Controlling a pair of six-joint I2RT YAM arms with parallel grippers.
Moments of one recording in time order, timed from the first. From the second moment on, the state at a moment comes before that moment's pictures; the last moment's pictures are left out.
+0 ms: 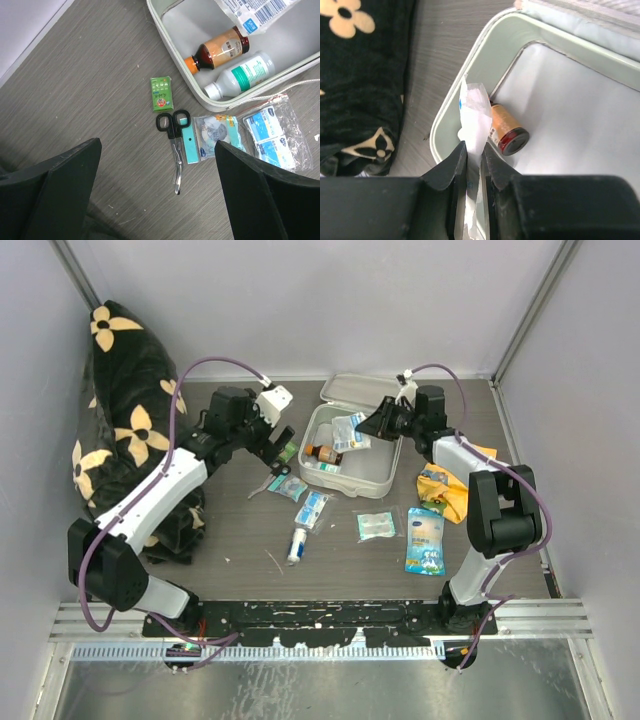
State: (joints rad) left arm -0.46 1.45 1.29 -0.42 0.13 0.35; right arm 0.16 1.75 1.15 0.15 -0.68 0.49
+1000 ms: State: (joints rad) left arm -0.46 1.43 1.27 -0.40 0.16 0.33; right arm 0.18 2.03 1.24 0.32 -0.48 0.80
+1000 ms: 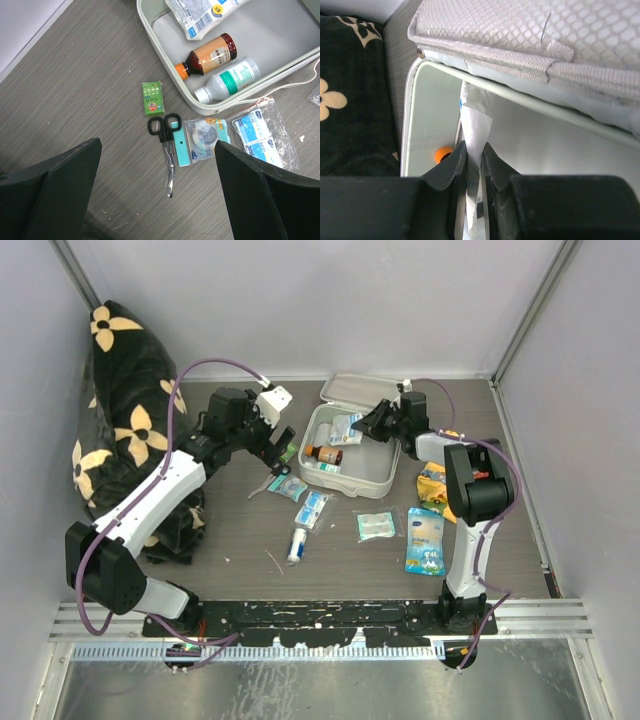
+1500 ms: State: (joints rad) left arm -0.46 1.43 1.27 -0.40 0.16 0.33; right arm 0.23 2.19 1.38 0.32 -0.50 0.83
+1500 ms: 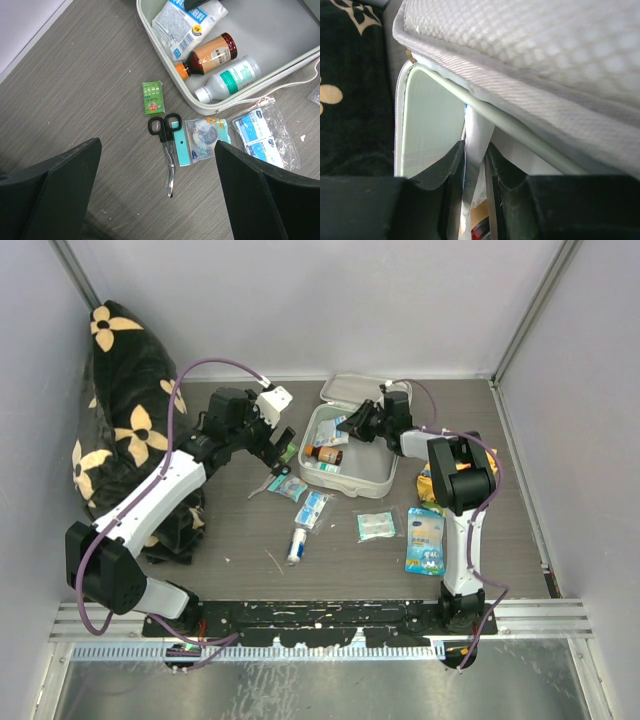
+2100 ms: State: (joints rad) left arm -0.46 1.43 1.27 -0.40 0.16 0.35; right arm 0.27 2.18 1.45 0.18 -0.44 0.63
